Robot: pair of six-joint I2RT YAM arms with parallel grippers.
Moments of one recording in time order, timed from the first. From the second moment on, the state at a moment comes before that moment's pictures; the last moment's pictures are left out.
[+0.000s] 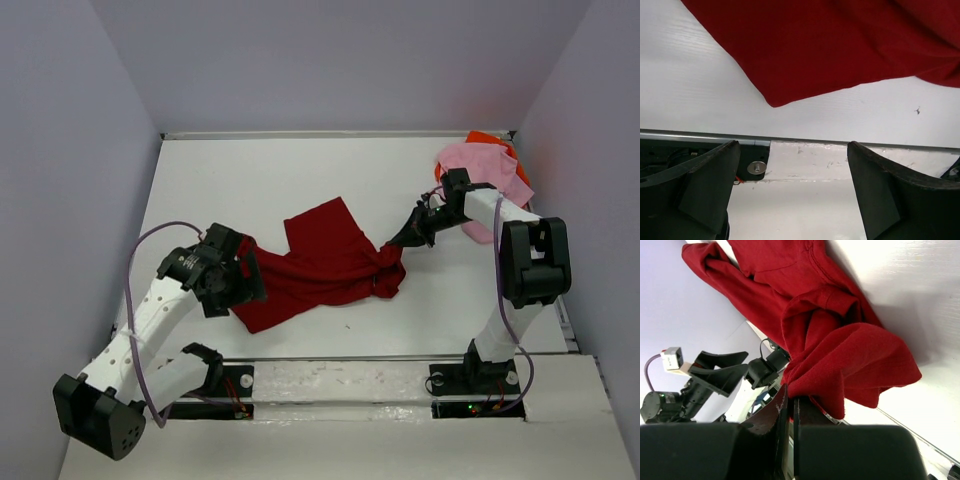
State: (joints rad) left arm -0.41 0.95 0.87 -1.15 0.00 -0.72; right arm 0.08 1.81 1.22 -0.78 -0.89 0.62
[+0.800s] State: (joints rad) left arm -0.63 1.28 0.73 -0.92 -0.06 -0.82; right arm 0.08 1.81 1.22 -0.78 -0.95 0.61
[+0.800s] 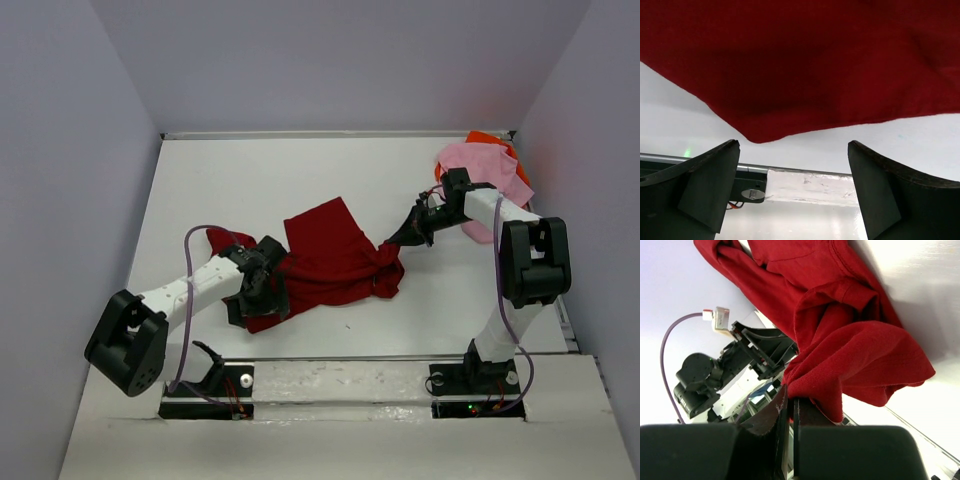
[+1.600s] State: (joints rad) left arm -0.64 1.47 0.77 -0.86 -0.10 -0.92; right arm 0.08 1.80 1.22 -0.77 -1.03 0.59
